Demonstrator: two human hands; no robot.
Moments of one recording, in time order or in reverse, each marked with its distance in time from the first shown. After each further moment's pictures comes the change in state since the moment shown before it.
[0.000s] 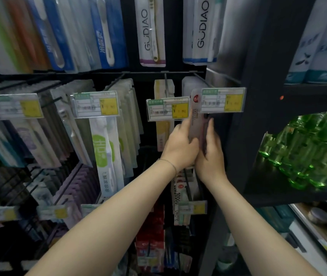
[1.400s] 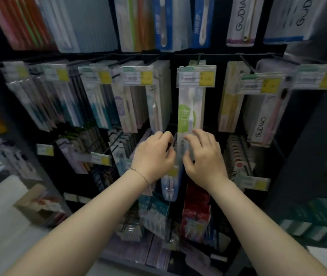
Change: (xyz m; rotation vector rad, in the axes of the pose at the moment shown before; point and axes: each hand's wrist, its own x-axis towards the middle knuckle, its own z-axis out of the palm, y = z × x) left_hand -0.169 -0.065 -0.168 0.804 0.220 0.034; right_hand -0.100 -0.095 0.113 -0.496 -0.170 -0.521
